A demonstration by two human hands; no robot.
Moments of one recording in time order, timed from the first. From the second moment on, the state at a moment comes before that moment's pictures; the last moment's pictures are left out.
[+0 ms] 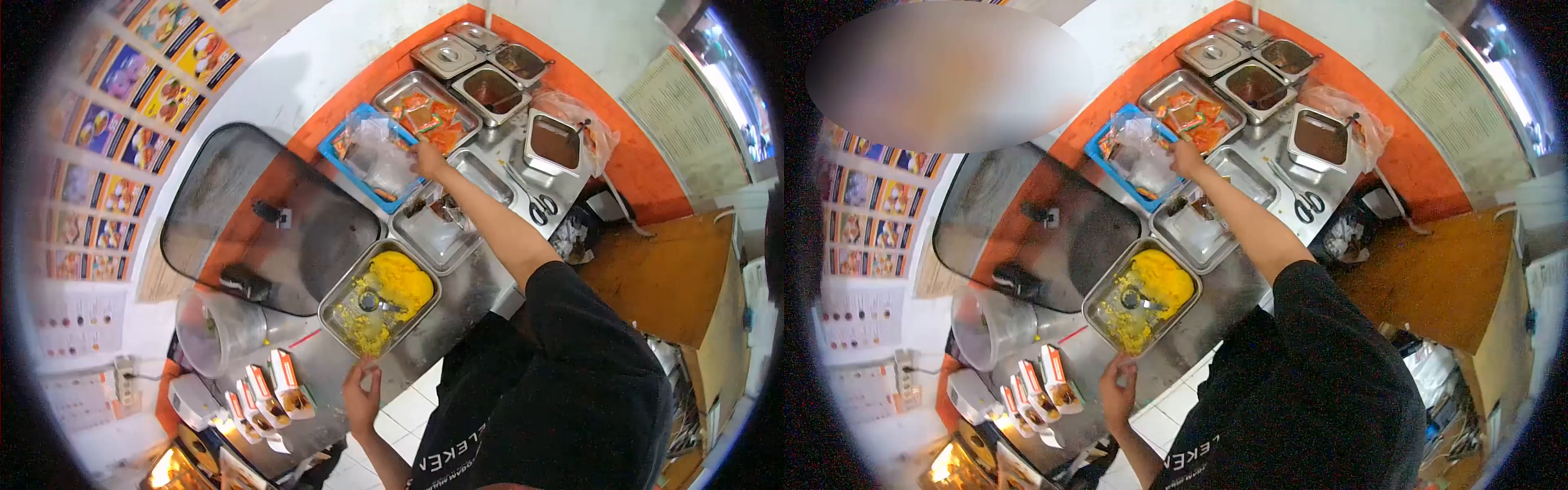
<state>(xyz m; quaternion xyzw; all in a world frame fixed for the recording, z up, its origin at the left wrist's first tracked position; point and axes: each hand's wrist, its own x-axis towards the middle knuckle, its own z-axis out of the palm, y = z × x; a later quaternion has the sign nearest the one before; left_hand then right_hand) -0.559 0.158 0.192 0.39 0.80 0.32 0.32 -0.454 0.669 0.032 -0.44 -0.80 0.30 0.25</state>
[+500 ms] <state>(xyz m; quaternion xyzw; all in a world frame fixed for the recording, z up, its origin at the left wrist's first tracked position) -0.496 0.221 0.206 0.38 0.81 0.33 0.29 -0.436 0.701 0.061 -0.32 -0.87 0.23 0.29</state>
